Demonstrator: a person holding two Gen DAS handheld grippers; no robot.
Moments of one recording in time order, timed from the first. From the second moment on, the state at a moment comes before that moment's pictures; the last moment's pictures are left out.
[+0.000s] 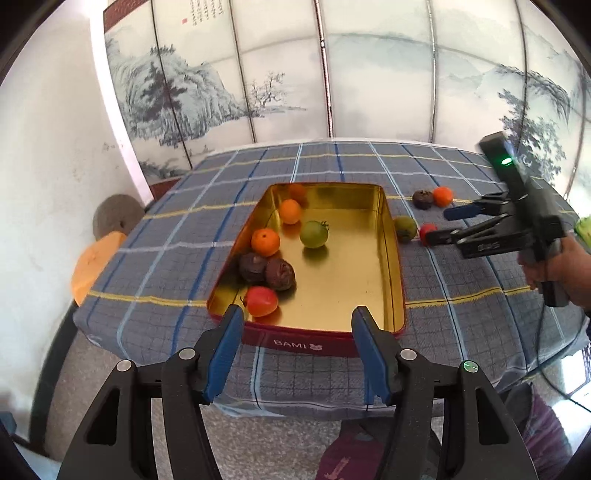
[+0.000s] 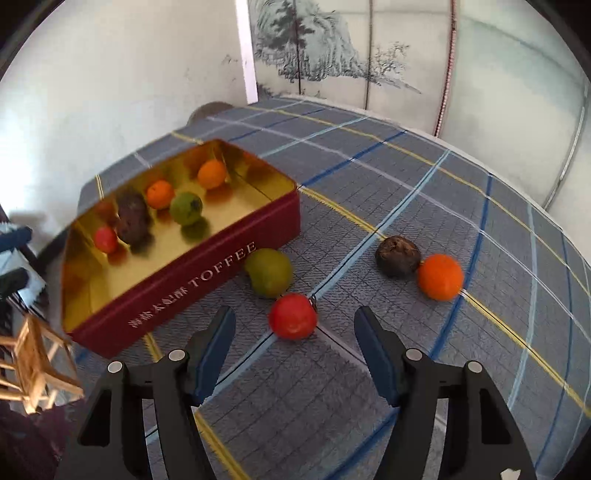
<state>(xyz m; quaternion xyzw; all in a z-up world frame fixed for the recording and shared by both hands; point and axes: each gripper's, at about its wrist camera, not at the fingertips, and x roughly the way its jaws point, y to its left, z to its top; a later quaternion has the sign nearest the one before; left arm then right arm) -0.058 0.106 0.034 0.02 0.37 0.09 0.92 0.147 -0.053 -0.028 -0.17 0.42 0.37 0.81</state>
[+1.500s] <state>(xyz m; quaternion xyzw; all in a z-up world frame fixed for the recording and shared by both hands) 0.115 -0.018 0.025 0.07 0.45 -0.16 0.87 0.153 -0.270 -0.042 -0.04 0.43 0.21 0.88</state>
